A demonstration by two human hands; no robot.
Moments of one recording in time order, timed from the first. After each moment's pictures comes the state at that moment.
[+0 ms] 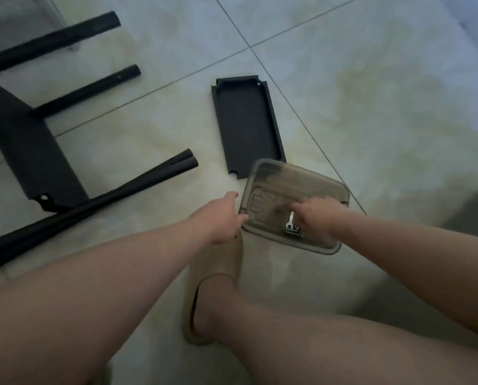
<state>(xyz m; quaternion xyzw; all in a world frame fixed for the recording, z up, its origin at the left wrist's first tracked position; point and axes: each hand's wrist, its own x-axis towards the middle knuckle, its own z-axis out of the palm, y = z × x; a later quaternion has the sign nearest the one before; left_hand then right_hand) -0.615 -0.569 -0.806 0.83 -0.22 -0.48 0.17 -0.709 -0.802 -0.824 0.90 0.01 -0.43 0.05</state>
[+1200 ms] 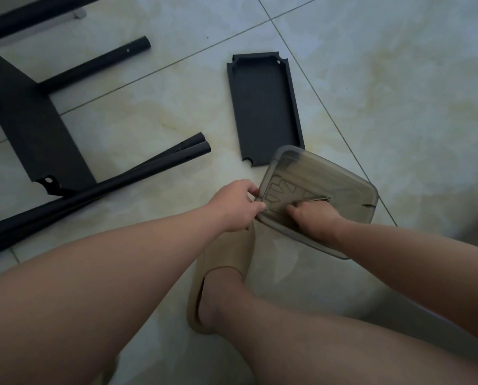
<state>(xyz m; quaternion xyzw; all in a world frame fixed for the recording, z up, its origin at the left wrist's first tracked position) -0.613 -0.574 -0.818 0.78 -0.09 -0.51 0.35 -0.714 -0.779 -0.888 0.91 0.08 -0.41 0.06</state>
